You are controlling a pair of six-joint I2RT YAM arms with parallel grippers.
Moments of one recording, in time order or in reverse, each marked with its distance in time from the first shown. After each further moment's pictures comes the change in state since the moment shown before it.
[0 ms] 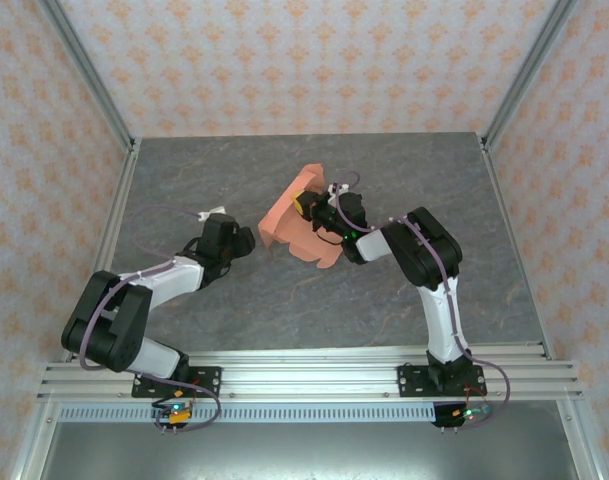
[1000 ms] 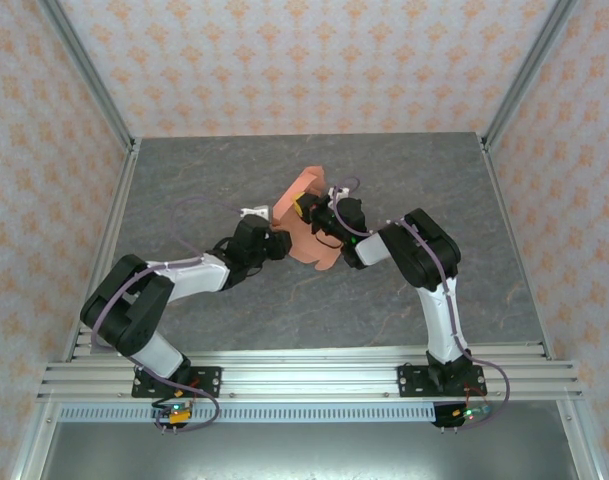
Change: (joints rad) left arm -0.212 0.117 0.086 0.148 0.099 0.019; right arm 0.019 0.000 -0.039 0.071 0.043 0.023
